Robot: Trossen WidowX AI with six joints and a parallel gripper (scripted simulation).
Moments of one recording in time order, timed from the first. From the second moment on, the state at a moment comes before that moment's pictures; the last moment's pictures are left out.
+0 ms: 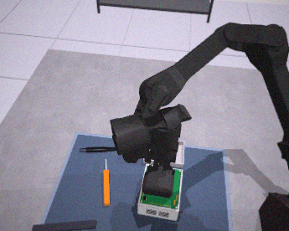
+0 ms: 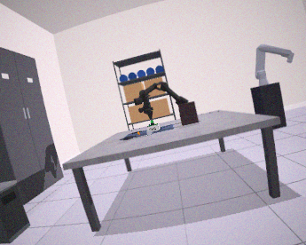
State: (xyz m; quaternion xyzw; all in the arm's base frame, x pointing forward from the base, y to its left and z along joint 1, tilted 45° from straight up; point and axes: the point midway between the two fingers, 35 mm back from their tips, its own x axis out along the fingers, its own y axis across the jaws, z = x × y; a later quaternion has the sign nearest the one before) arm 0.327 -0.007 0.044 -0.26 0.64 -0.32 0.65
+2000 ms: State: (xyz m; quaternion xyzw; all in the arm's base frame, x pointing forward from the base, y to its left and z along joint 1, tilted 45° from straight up) arm 0.326 0.002 0.049 -0.27 0.64 -0.34 0.64
